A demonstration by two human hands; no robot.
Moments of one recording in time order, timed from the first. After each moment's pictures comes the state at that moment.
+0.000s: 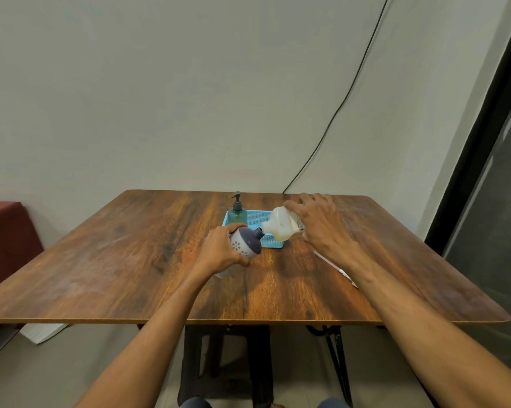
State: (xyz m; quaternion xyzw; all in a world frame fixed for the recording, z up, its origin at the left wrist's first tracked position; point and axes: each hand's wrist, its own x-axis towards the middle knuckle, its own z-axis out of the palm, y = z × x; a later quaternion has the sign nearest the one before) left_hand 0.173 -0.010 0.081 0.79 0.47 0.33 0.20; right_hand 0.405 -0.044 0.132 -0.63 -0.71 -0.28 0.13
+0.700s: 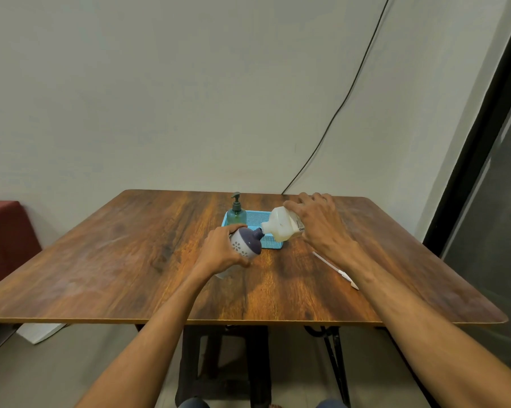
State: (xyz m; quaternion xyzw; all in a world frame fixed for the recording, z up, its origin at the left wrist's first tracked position) left_hand 0.175 -0.011 0.083 0.79 0.48 0.33 0.21; right_hand 0.405 -0.042 0.134 -0.63 -0.71 -0.29 0.12
